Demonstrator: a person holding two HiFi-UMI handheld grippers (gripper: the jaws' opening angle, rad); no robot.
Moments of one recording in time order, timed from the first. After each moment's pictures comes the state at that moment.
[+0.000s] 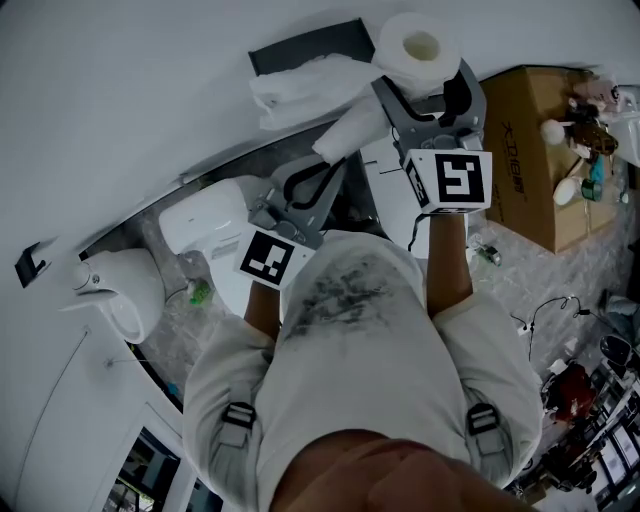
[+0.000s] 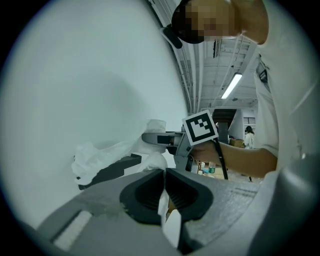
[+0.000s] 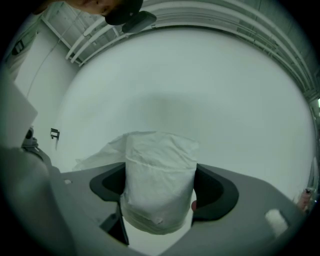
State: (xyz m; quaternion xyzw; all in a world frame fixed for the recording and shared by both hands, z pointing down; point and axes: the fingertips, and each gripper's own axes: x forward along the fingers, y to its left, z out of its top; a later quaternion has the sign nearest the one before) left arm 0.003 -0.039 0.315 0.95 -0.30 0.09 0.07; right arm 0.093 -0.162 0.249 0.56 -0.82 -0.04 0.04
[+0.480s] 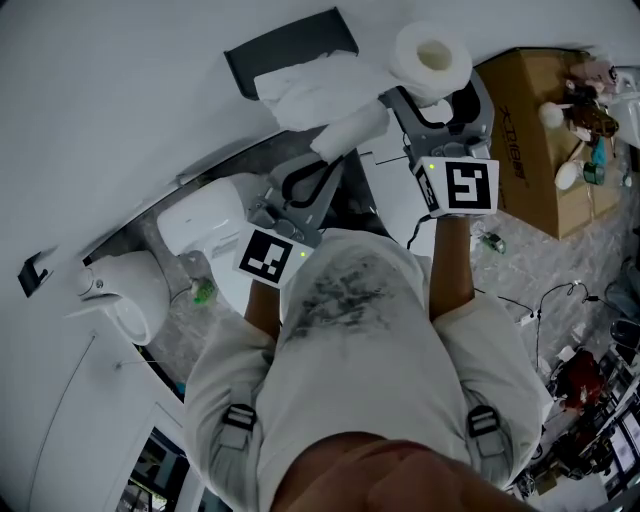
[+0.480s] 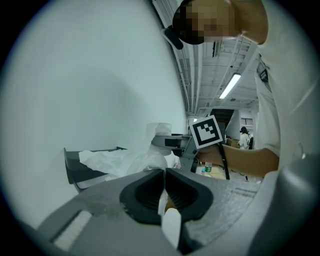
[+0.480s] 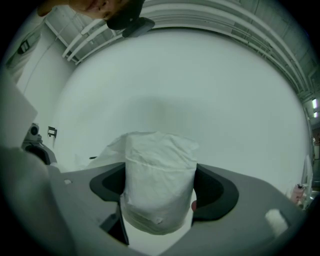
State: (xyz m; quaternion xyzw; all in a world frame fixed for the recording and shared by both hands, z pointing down) left arm 0.026 -0.030 0.328 0.95 -0.29 0.09 0.08; right arm 0.139 -0.139 0.271 0.58 -0.81 -0.04 0.04
